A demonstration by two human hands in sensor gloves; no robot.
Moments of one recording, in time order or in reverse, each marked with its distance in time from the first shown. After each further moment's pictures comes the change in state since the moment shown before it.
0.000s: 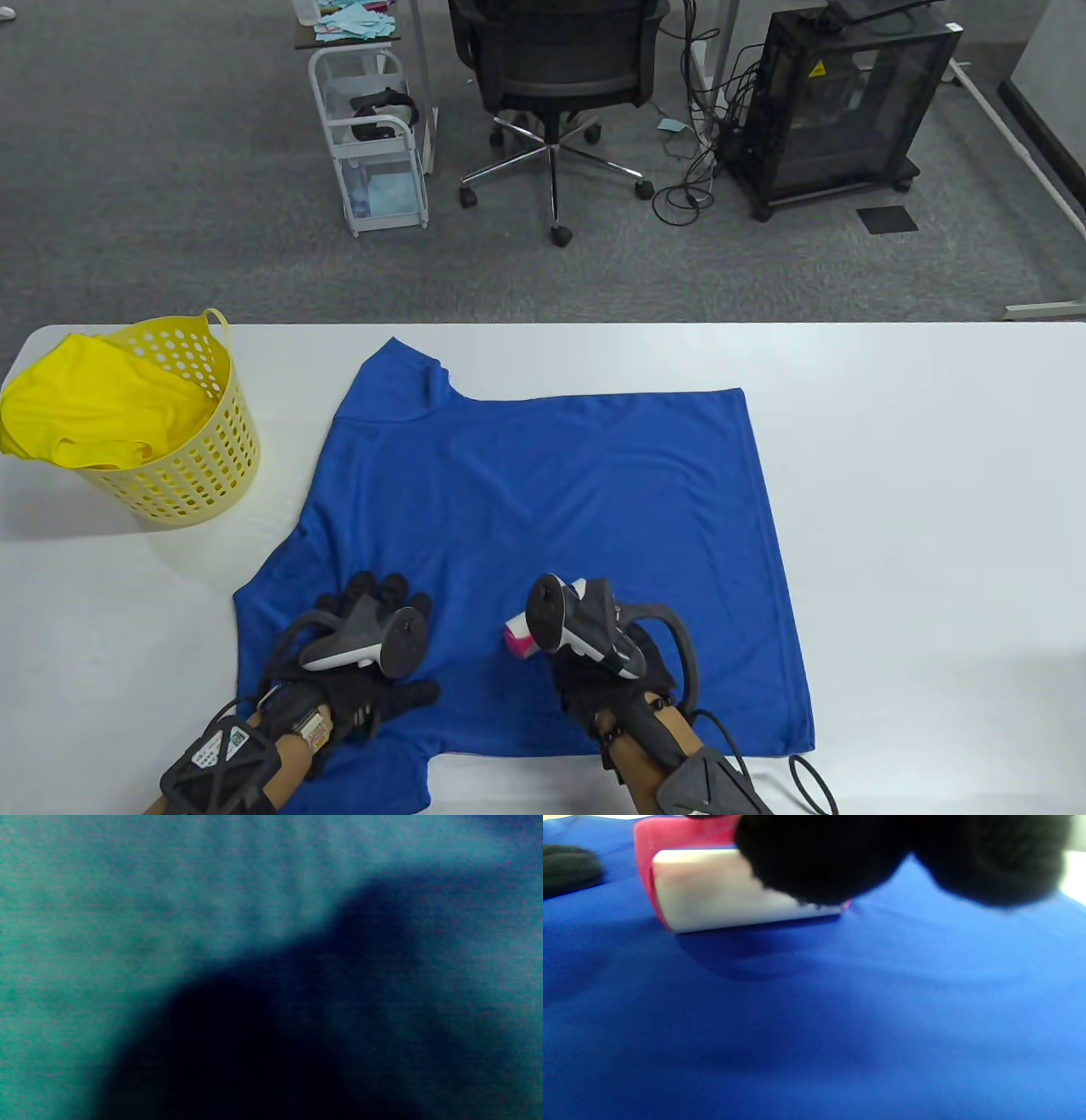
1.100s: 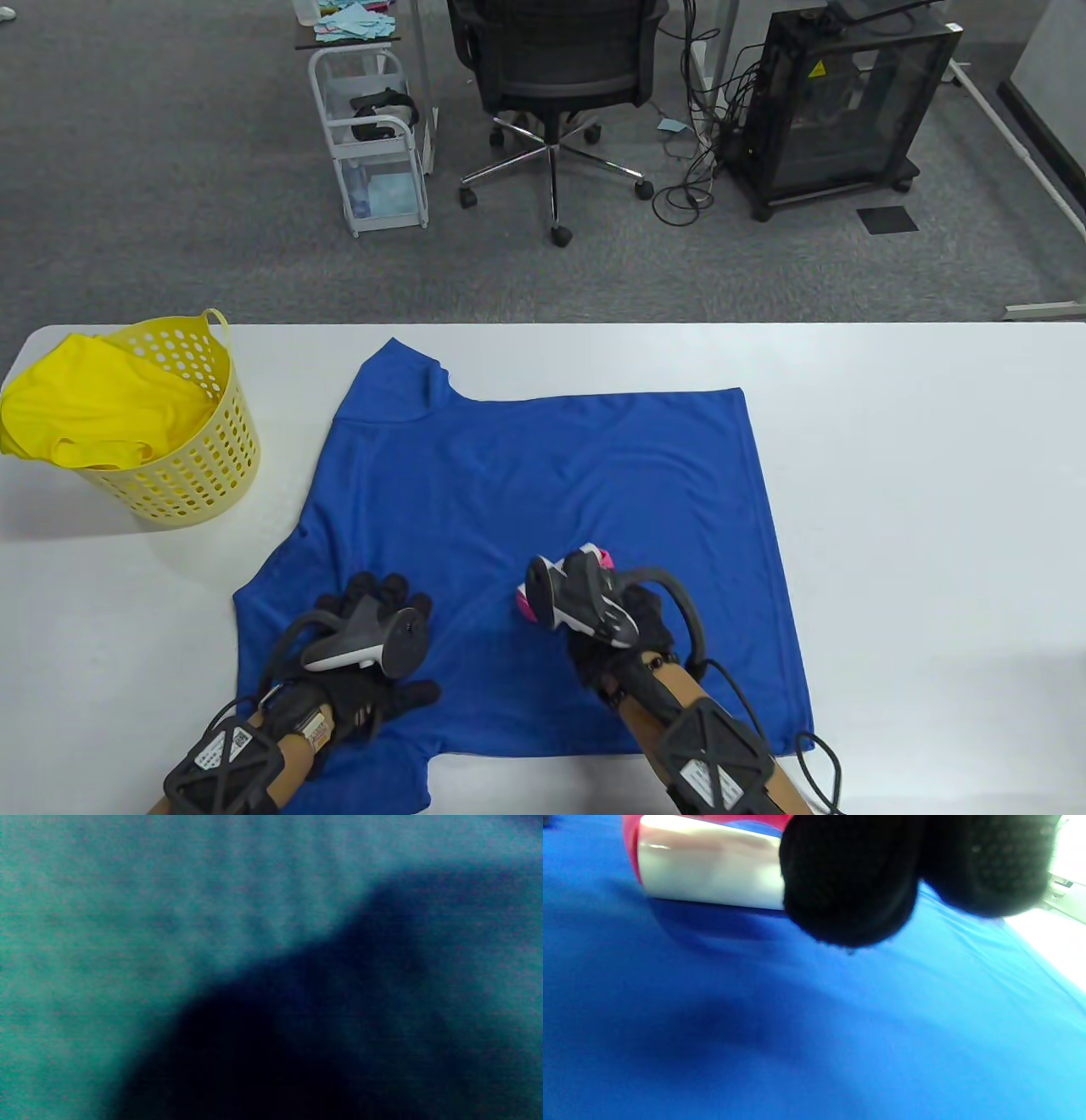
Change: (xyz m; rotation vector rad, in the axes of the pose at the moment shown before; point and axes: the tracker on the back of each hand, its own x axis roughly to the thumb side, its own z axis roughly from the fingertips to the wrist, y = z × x) left_hand 0.001 0.000 0.000 0.002 0.005 -0.012; right_hand -0.025 0.009 0.017 -0.039 -0.064 0.210
